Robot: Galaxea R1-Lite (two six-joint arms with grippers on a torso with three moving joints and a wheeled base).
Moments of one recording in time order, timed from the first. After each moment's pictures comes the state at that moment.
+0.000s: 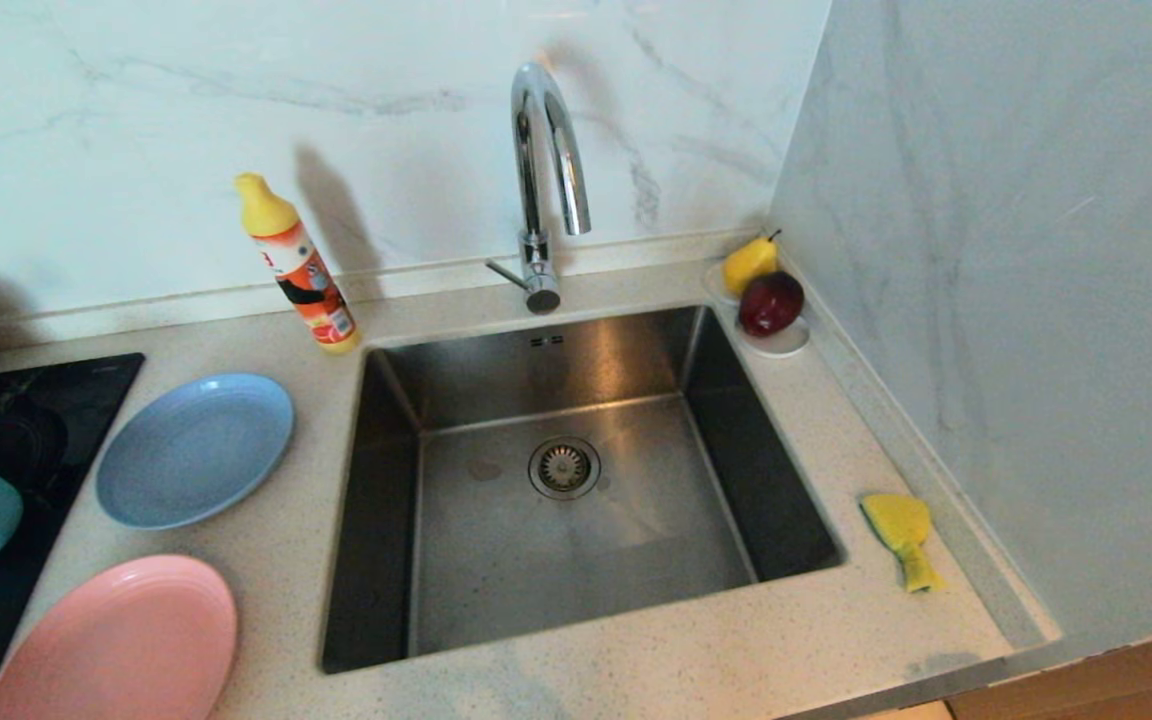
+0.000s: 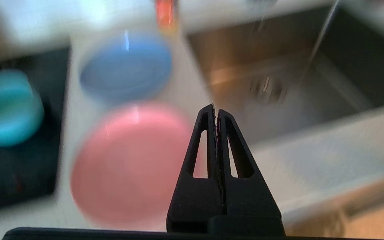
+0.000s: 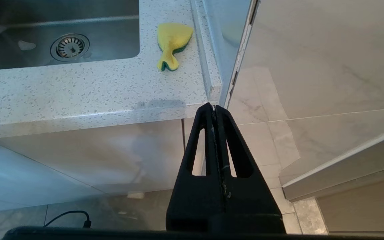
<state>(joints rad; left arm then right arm) 0.01 0.07 -0.26 0.05 -0.13 0.11 0.00 0.00 -0.01 0.04 0.00 0.02</state>
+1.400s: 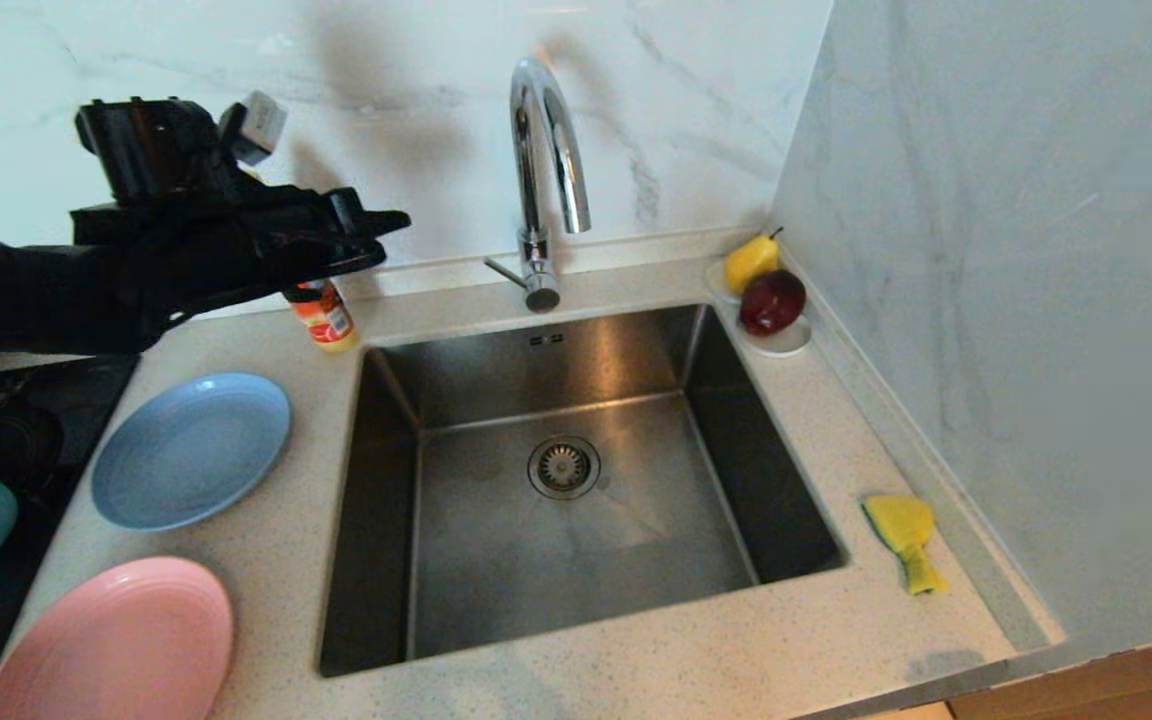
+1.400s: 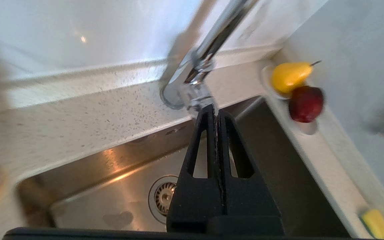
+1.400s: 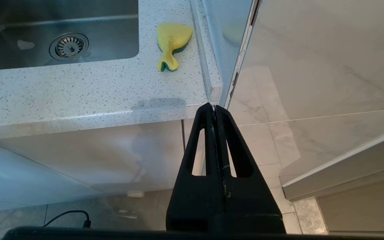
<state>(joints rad) -0.08 1.94 -1.54 -0.41 -0.44 -0.27 0.00 0.00 -0.01 0.04 0.00 0.01</state>
